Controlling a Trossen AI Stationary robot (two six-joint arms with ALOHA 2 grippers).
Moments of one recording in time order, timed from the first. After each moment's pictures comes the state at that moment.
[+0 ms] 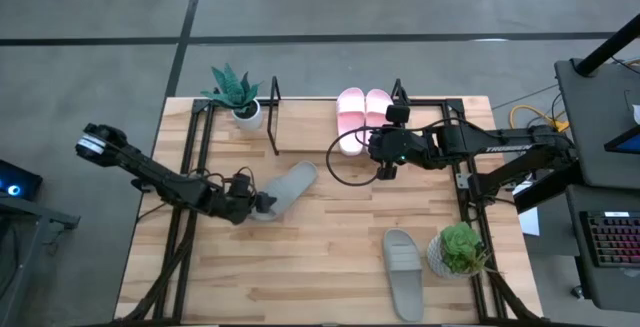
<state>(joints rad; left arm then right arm) -0.39 1.13 0.33 -0.01 -0.58 -1.64 0.05 1.33 1.30 -0.80 0.63 -0.27</state>
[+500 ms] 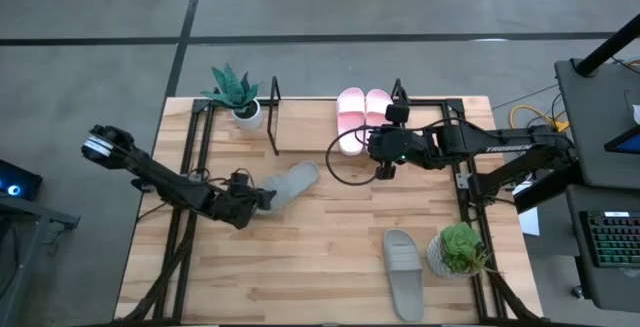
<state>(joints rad) -0.40 1.23 0.32 0.03 -0.76 -1.65 0.05 1.33 1.30 -0.78 0.63 -0.27</state>
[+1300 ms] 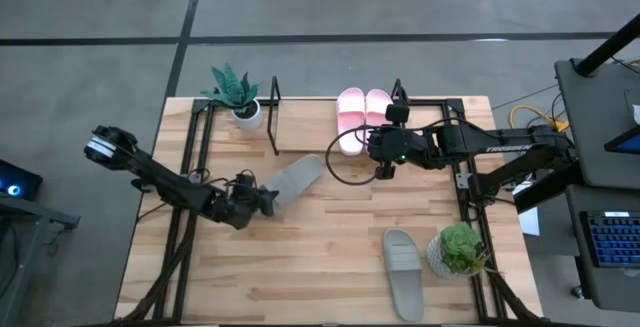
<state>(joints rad) -0.41 1.26 0.32 0.22 -0.80 -1.40 0.05 1.33 1.30 -0.77 0.63 -0.26</state>
